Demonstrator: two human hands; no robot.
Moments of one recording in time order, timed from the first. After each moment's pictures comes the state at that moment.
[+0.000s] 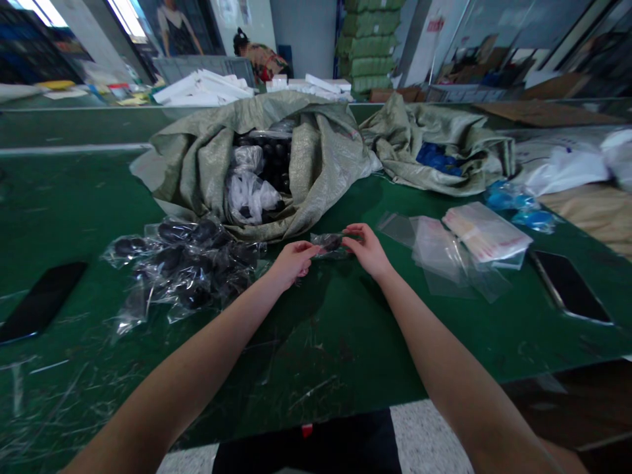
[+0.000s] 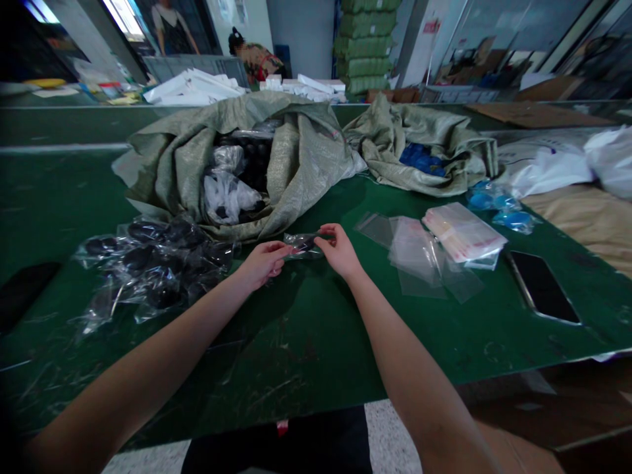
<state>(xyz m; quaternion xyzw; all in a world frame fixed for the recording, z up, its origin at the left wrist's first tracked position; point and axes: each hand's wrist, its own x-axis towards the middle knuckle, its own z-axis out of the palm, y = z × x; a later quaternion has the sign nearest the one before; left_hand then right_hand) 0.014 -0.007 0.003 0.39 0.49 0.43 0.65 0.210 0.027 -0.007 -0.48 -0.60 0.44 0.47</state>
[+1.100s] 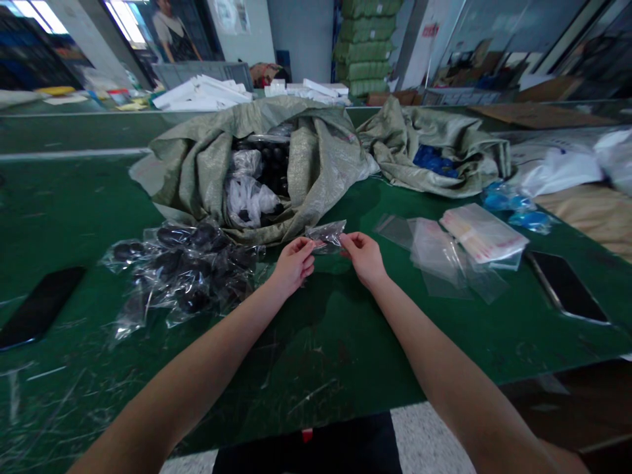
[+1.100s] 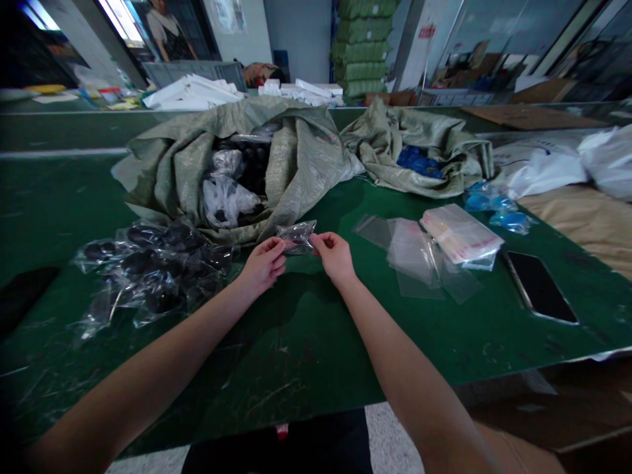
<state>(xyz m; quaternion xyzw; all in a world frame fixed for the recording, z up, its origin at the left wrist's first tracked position) 0.025 -0.012 0.006 0.33 0.37 0.56 0.67 0.192 0.014 -0.003 -0.47 -0.48 0.50 0.55</state>
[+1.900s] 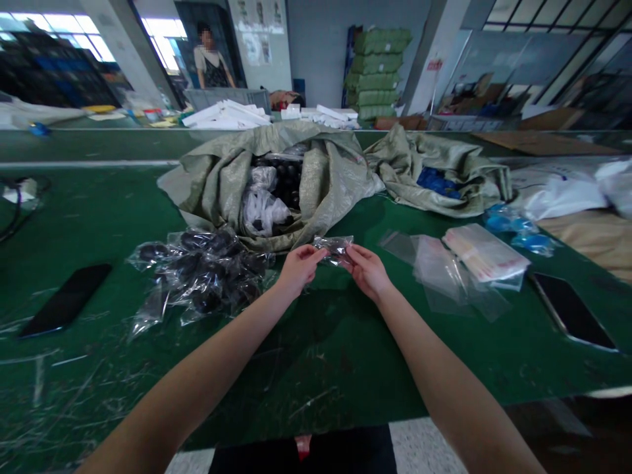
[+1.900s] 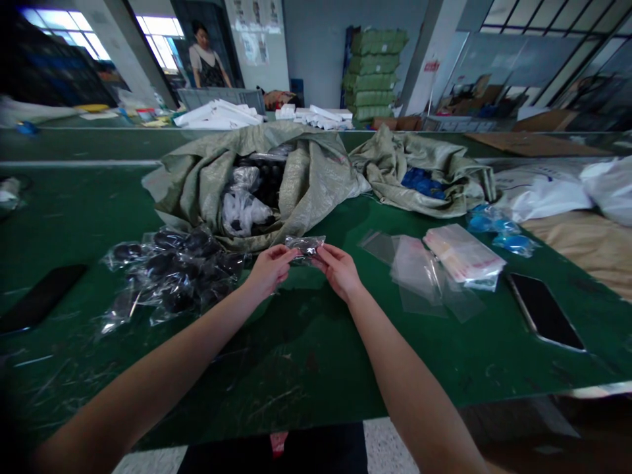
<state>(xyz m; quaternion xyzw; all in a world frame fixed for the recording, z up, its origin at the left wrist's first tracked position) 0.024 -0.014 0.020 0.39 0.45 0.55 0.59 0.191 0.007 0.010 -0.34 -0.39 0.66 0.54</state>
